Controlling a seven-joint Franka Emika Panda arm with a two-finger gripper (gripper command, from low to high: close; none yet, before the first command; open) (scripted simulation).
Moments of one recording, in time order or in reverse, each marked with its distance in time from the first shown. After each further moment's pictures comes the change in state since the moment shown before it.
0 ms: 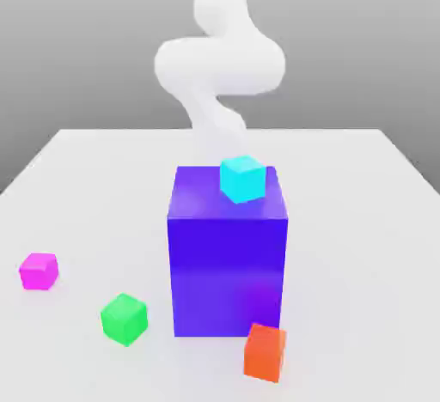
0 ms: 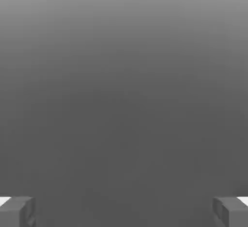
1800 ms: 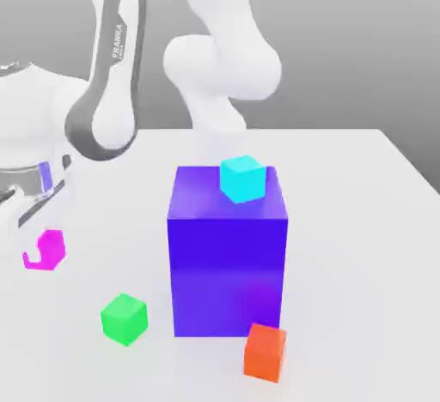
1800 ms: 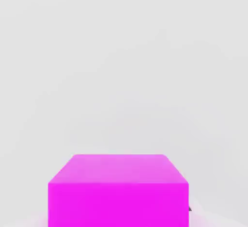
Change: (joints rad) arm -0.503 0.743 -0.117 -0.370 0.135 0.409 0.855
